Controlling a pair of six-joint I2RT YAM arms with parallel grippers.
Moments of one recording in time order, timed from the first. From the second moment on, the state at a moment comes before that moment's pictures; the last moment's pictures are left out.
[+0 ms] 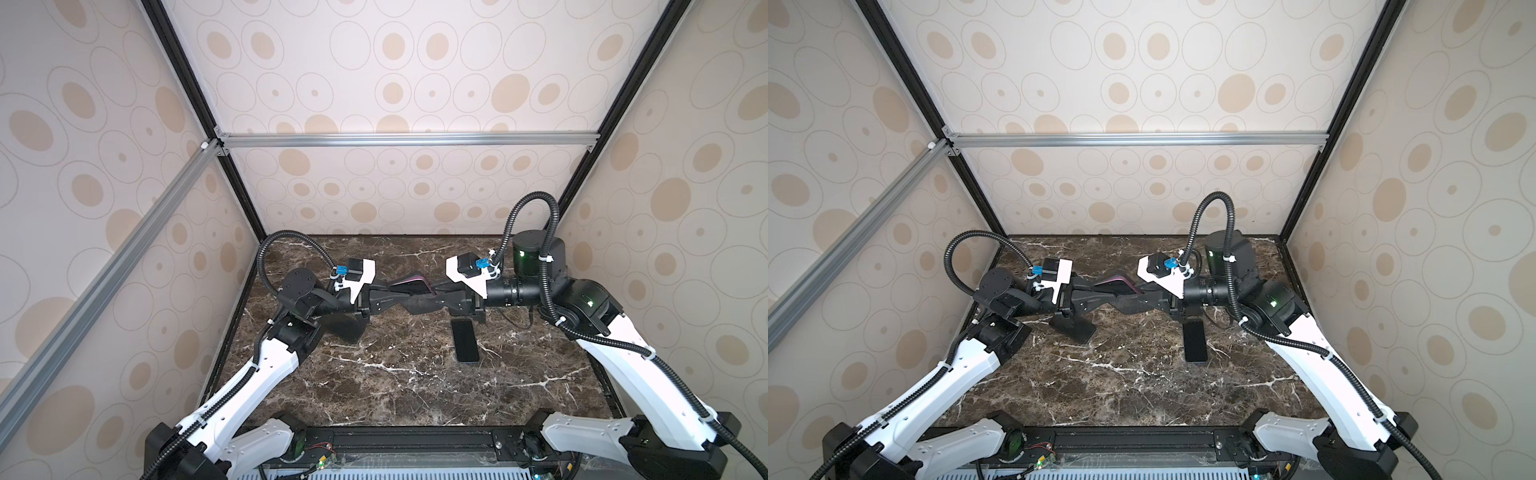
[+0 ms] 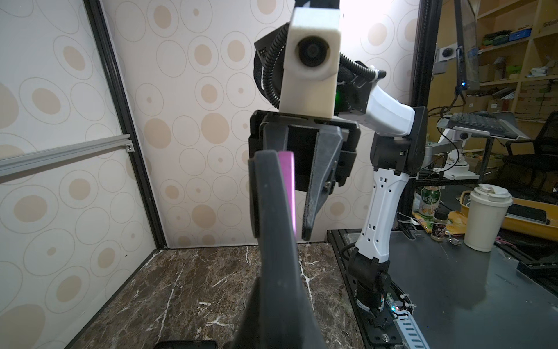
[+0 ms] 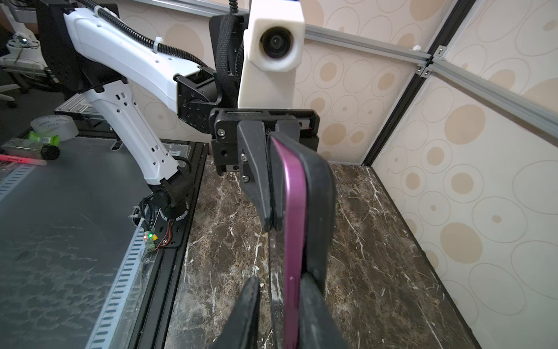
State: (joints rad) left arm -0.50 1.06 0.90 0.44 1.02 -0.14; right arm 0.67 1.20 1.54 -0.77 -0.71 -0.48
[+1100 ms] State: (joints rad) left arm -0.50 1.05 0.79 0.55 0.91 -0.34; right arm 0.56 1.21 1.31 -0.46 -0.97 -0.20
